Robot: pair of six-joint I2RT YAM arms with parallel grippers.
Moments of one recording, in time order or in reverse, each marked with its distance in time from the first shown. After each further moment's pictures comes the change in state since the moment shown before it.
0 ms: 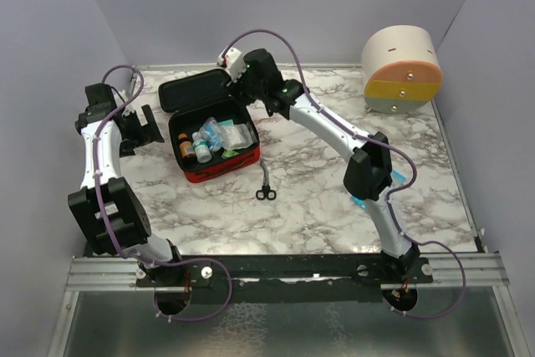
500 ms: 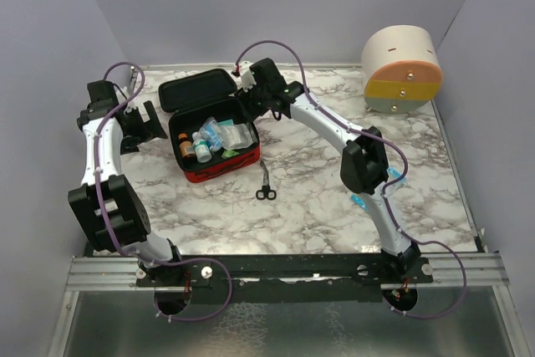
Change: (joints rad) left arm -0.014 0.035 0.055 0.010 0.031 -0.035; right arm -0.086 0.106 0.024 -0.157 -0.053 0.194
